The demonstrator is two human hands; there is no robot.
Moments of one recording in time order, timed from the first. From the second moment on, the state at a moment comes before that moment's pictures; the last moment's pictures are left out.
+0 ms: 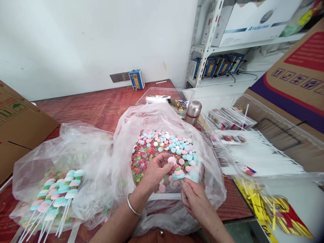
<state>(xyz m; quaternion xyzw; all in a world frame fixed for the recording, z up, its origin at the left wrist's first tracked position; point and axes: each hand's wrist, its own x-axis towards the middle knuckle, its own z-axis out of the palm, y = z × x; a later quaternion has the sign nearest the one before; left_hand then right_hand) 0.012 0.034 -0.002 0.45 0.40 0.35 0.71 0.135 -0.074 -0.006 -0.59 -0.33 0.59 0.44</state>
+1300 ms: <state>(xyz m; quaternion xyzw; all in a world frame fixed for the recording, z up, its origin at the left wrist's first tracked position) 0.001 0.010 -0.014 0.69 0.38 0.39 0.48 0.111 -0.080 -0.018 -0.58 -0.31 0.58 0.47</state>
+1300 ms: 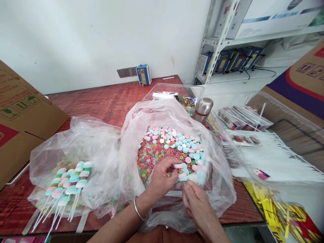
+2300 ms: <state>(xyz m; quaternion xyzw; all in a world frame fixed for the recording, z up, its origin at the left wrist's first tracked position) -0.067 0.076 -0.041 0.82 0.54 0.17 0.12 0.125 -0.058 -0.014 -0.76 -0.64 0.10 0.04</state>
